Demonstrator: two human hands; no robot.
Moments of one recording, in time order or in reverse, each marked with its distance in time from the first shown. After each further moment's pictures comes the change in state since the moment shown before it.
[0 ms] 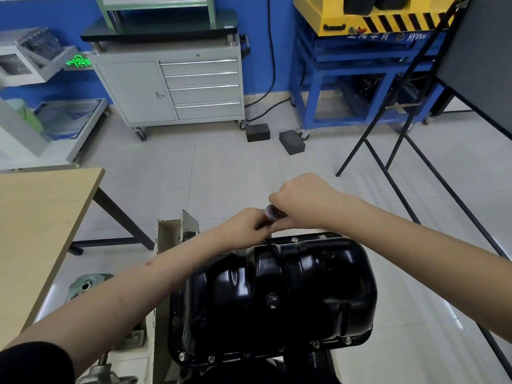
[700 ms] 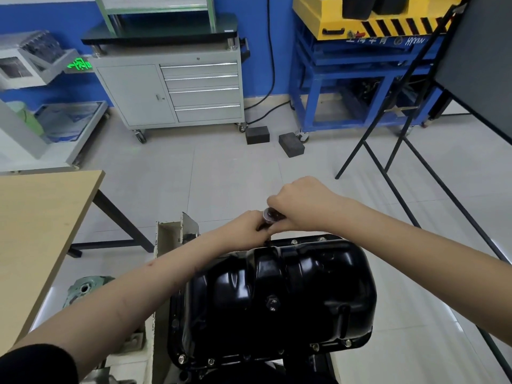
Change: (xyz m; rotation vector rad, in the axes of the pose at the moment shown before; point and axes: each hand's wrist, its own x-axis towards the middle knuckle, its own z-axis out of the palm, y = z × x) left_hand 0.003 0.003 0.000 -0.002 -0.049 -0.085; right_hand 0.000 0.000 0.001 0.028 0.009 0.005
